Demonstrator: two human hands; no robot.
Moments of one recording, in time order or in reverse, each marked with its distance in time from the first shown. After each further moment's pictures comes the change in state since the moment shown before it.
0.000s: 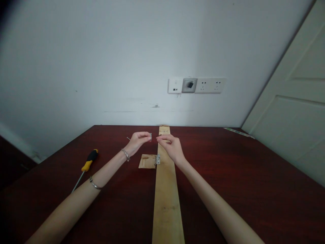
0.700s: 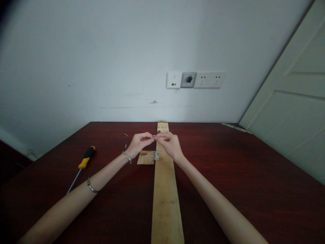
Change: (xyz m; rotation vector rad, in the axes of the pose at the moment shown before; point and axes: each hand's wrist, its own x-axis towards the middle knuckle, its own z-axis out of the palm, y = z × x) left_hand -0.017 0.000 0.021 0.170 -0.022 0.089; right_hand -0.002 0.009 0.002 0.004 -0.004 -0.030
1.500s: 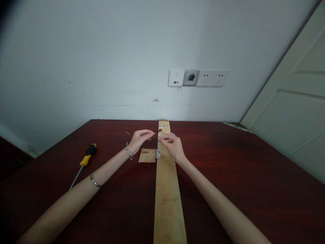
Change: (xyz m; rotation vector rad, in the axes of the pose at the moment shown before) left_hand 0.007 -0.017 -0.008 -0.107 0.129 -0.152; right_hand -0.010 0.024 0.001 -0.051 0.008 0.037
